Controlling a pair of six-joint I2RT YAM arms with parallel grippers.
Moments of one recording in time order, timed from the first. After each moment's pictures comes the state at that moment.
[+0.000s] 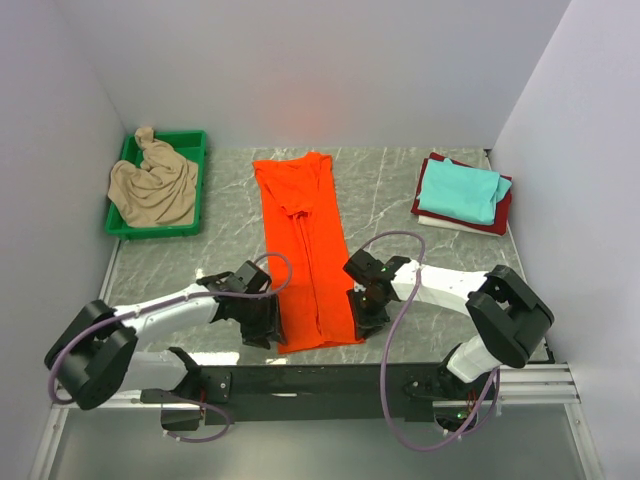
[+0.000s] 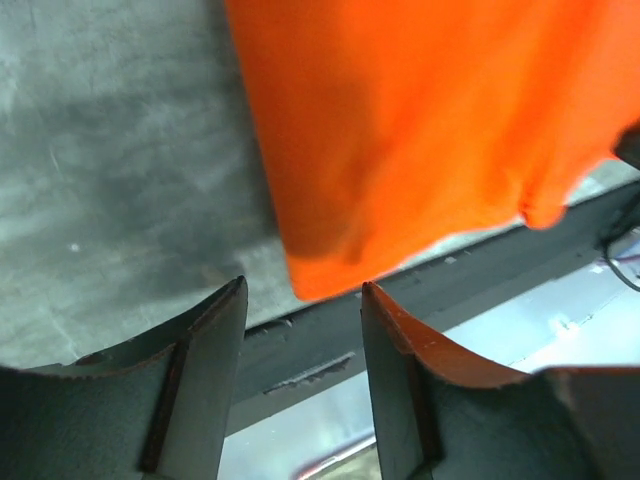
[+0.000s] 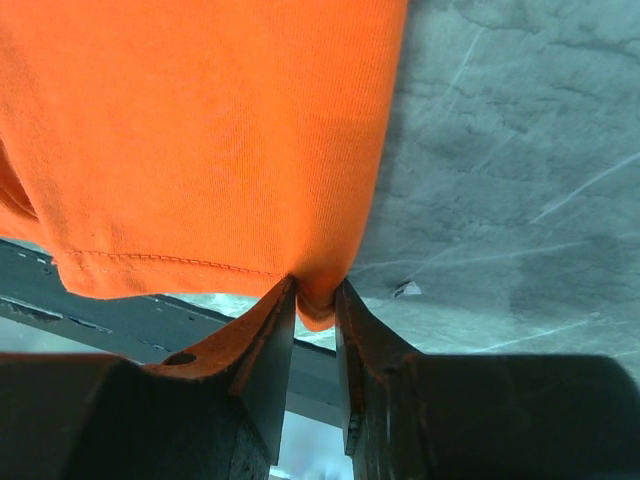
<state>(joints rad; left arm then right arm) -0.71 1.22 0.53 -0.51 0.33 -0.87 0.79 1.51 0.77 -0.66 -0.21 0.63</state>
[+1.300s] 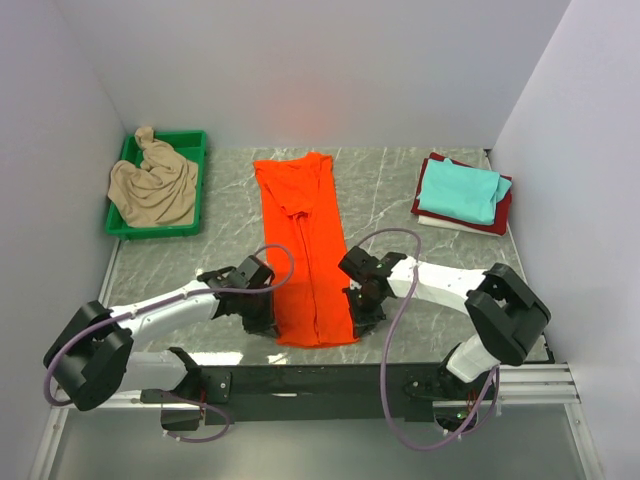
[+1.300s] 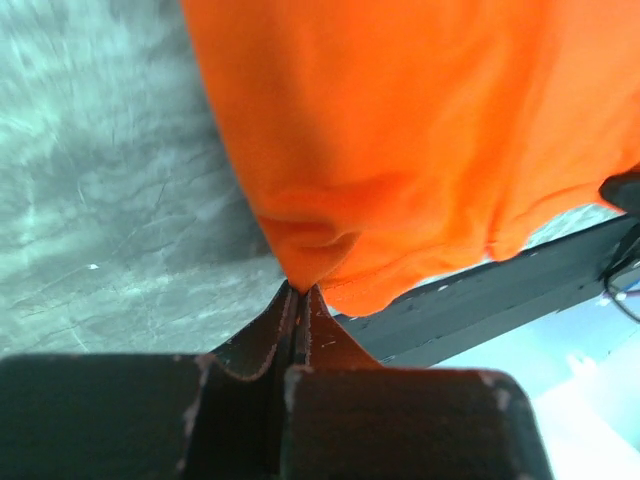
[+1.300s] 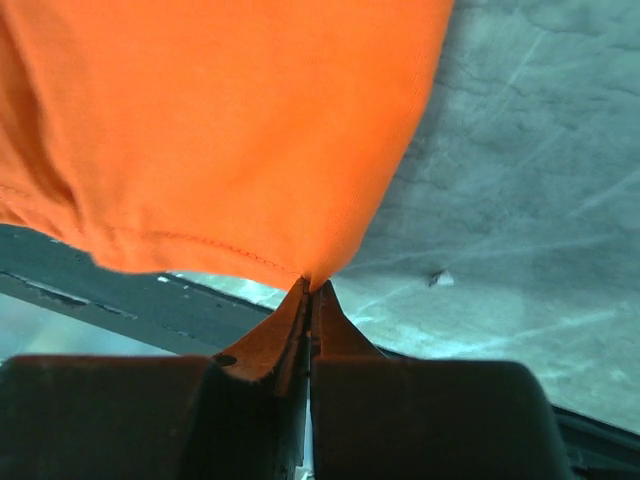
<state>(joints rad) -0.73 1.25 0.58 -0.53 0.26 -0.87 0.81 1.53 0.82 -0.70 -0.23 0.63</state>
